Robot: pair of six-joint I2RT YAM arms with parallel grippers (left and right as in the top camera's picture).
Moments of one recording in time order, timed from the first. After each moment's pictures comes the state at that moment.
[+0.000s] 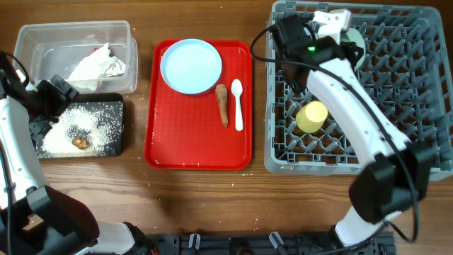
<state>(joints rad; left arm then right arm) 0.53 1.63 1.47 -1.10 0.12 -0.36 0.38 1.85 1.63 -1.11 1.25 0.39</state>
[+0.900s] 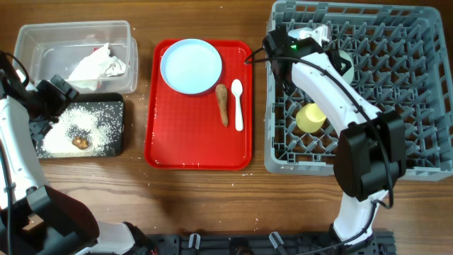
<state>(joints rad) 0.53 1.63 1.47 -1.10 0.12 -0.36 0.37 2.01 1.63 -1.16 1.24 0.28</state>
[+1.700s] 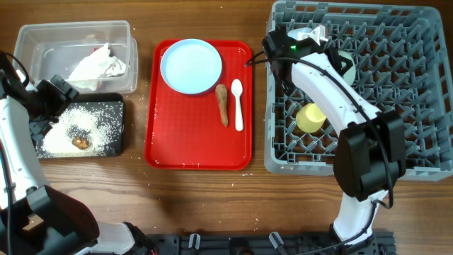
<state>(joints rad) 0.53 1.63 1.47 -1.10 0.12 -0.36 0.37 2.01 1.63 -1.16 1.27 0.21</state>
